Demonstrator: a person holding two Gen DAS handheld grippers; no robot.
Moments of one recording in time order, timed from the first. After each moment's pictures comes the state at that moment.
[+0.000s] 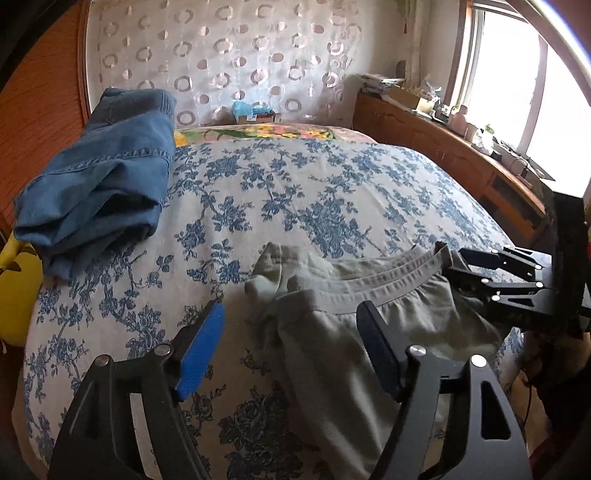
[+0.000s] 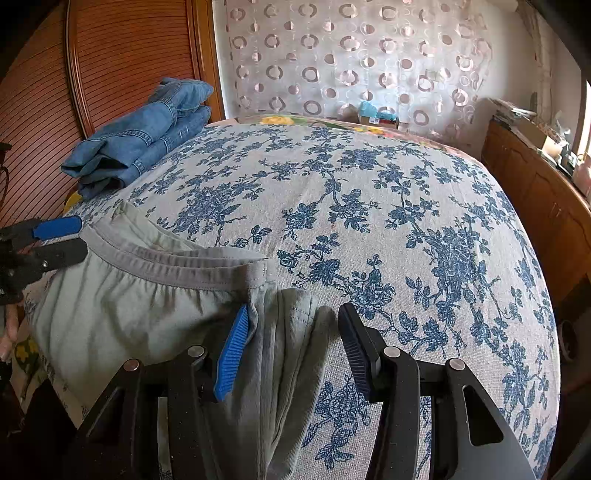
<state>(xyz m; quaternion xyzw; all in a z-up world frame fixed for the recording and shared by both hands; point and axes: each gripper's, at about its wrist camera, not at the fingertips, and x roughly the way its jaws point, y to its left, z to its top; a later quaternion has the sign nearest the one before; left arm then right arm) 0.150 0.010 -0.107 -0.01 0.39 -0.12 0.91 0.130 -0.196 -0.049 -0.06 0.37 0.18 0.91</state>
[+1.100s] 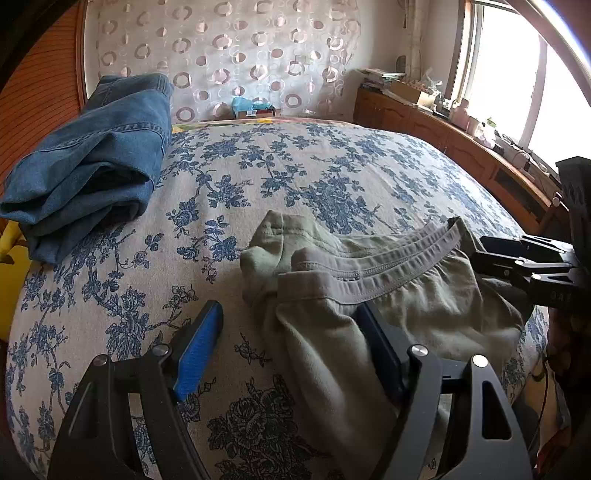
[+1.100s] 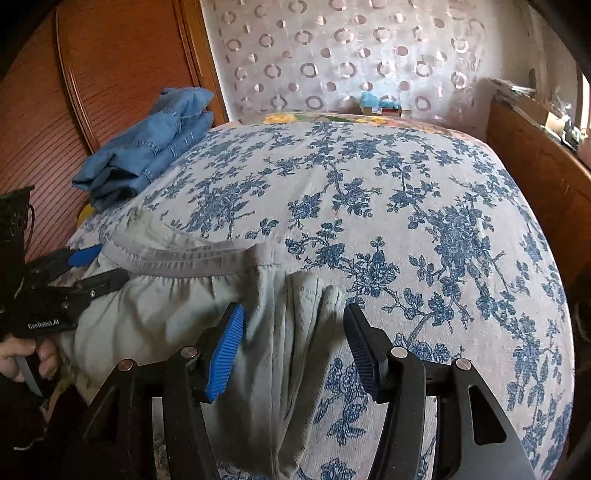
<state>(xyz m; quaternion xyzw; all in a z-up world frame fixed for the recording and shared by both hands) 0.151 0.008 -0.131 -0.01 0.39 -0.12 0.91 0.126 -0.210 -0.042 -0.01 0.38 0.19 0.90</state>
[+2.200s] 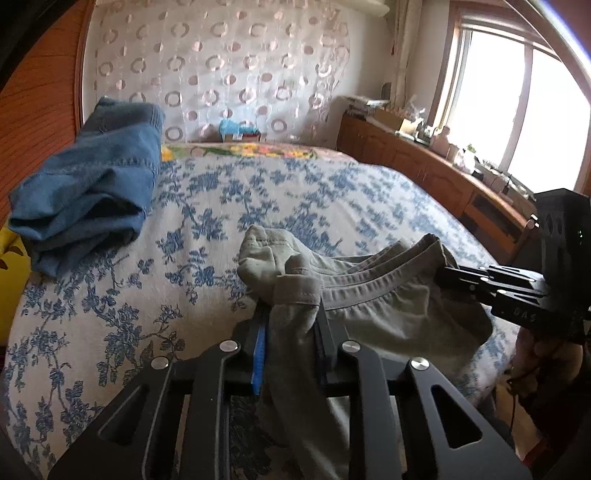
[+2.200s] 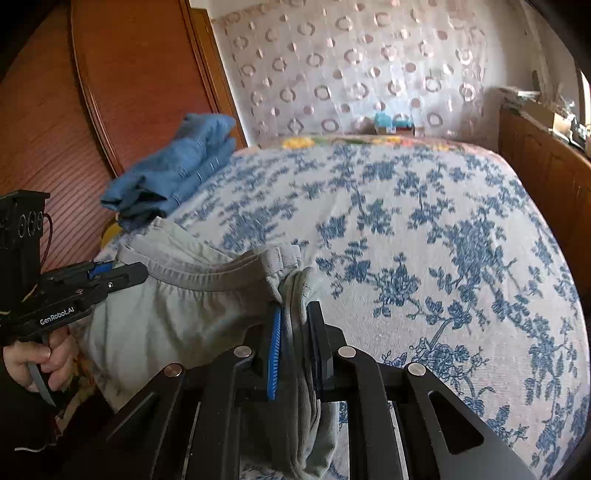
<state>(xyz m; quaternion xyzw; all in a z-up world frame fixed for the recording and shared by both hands) 0.129 0.004 -0.101 -0.04 0.34 -0.15 0.93 0.100 -0.209 -0.035 0.02 0.33 0.23 0.92</state>
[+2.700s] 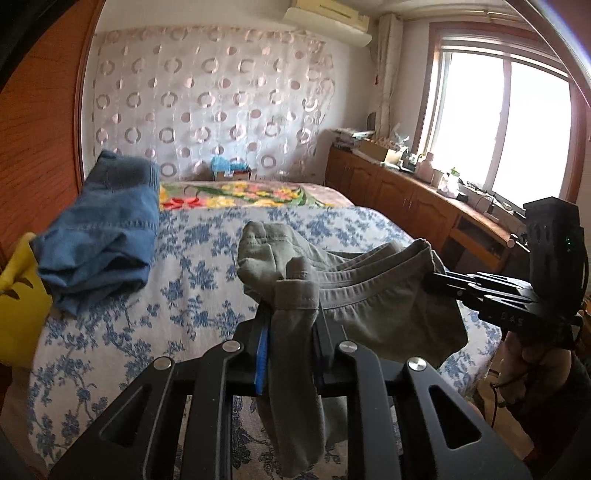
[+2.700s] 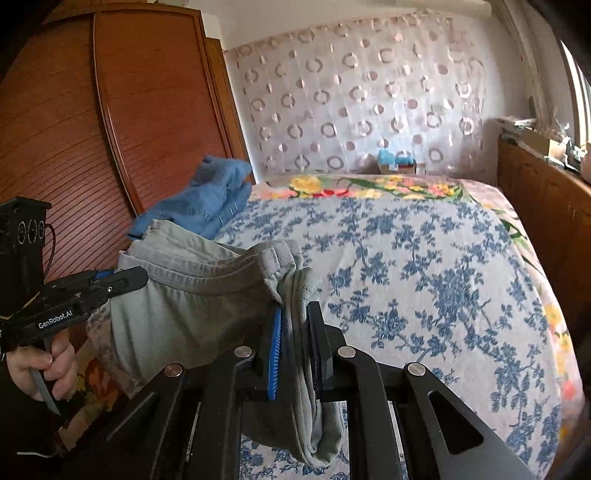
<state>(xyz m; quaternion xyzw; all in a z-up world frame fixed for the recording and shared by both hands) 0.101 0.002 -0.051 -0.04 0.27 -0.16 0.95 0.066 -0.225 0.001 0.03 0.27 0.23 0.94</state>
